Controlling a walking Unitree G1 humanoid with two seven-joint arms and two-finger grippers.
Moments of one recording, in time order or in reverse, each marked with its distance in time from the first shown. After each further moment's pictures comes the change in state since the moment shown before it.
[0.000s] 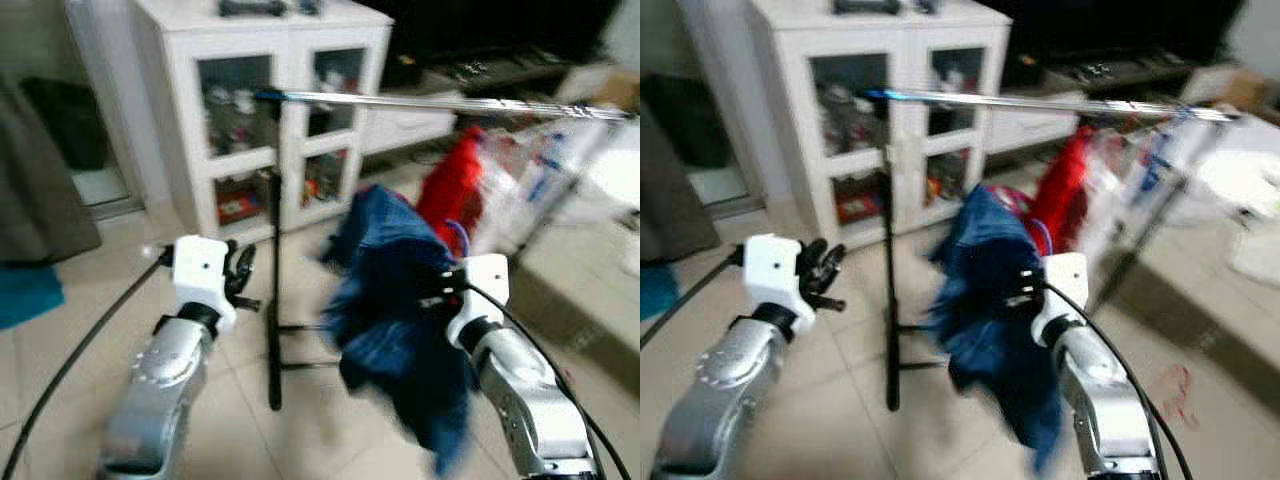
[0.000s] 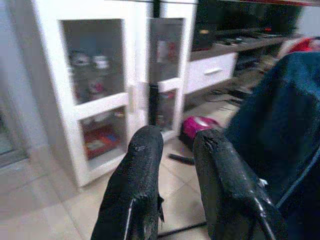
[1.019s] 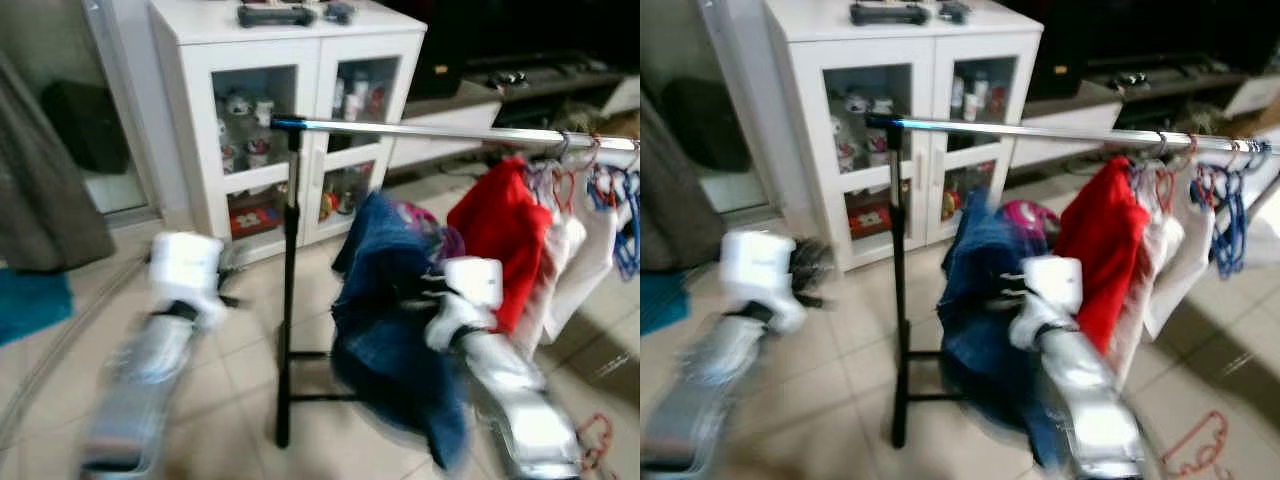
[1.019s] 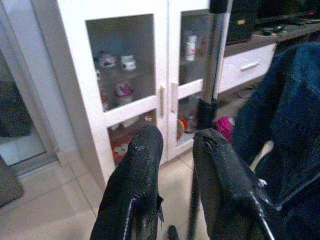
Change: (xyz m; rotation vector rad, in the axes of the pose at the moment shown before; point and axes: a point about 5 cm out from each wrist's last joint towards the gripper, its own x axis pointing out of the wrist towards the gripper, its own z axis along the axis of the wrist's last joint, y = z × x) left arm -0.002 0.016 0.002 0.039 0.020 0.018; right arm 0.006 0.022 -0.001 0.028 -0.009 0.047
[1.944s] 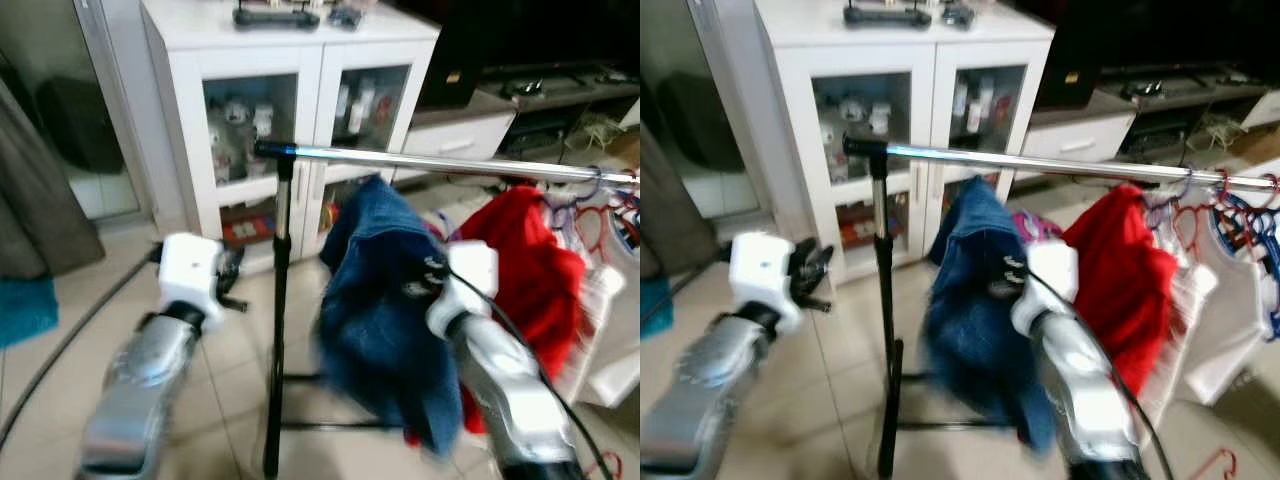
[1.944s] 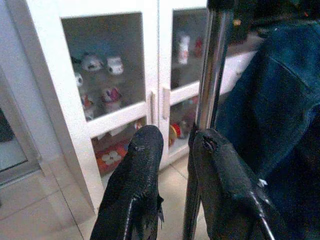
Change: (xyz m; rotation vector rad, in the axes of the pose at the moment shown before) left arm -0.003 -0.010 -0.001 0.020 0.003 -0.103; right arm 0.014 -0.009 0.018 -0.016 -0.058 -0.052
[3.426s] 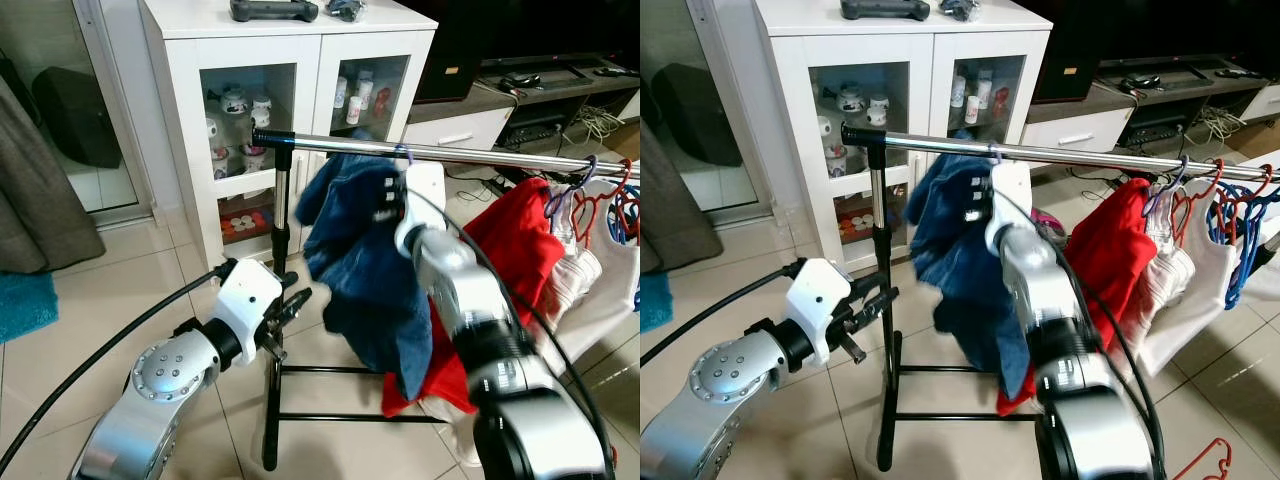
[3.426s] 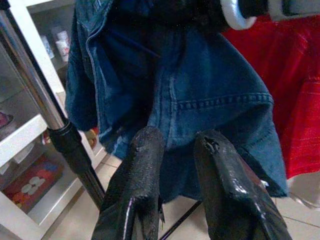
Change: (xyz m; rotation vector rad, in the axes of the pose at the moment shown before) left arm -0.011 -0.045 0.008 0.153 0.041 -0.439; right arm 0.092 0.004 0.043 -0.077 0.077 -0.102
